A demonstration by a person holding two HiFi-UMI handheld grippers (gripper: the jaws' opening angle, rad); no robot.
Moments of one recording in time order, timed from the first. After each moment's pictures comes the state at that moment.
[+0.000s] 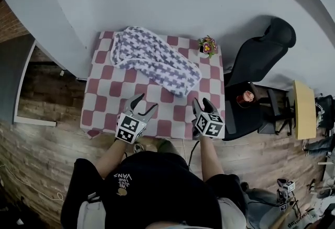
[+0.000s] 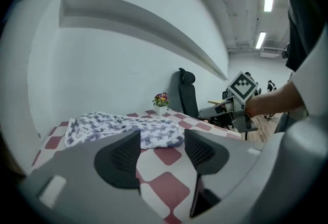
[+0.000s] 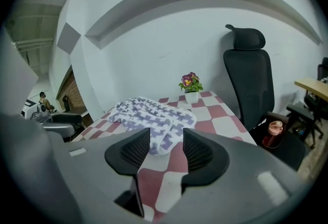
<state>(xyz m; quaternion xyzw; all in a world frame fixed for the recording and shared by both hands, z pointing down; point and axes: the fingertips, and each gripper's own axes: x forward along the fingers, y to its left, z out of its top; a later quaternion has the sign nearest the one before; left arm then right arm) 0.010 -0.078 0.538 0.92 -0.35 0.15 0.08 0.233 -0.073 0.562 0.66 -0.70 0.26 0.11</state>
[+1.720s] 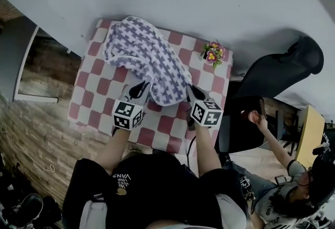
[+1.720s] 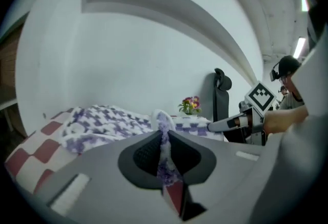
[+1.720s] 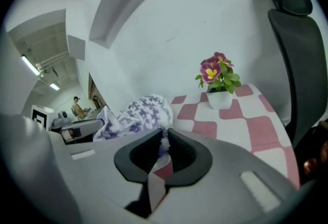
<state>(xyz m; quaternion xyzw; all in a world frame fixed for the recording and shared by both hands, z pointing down) 0.055 -0.189 0.552 0.85 -0.49 0.11 0.16 0.232 -0.200 0.585 0.50 -0.80 0.31 0.12</state>
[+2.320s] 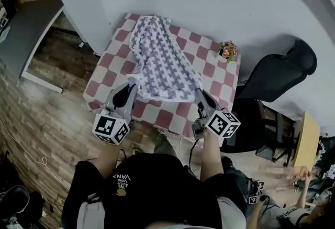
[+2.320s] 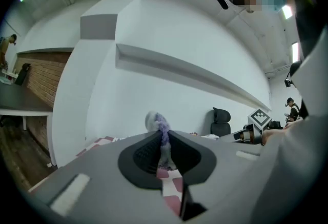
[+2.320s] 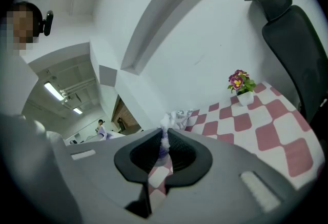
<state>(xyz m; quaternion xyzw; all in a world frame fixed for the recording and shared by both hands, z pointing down) -0.082 -0.031 0.425 0.82 -0.57 -0.06 0.07 0.163 -0.078 0.472 0.43 -0.85 0.31 -0.04</state>
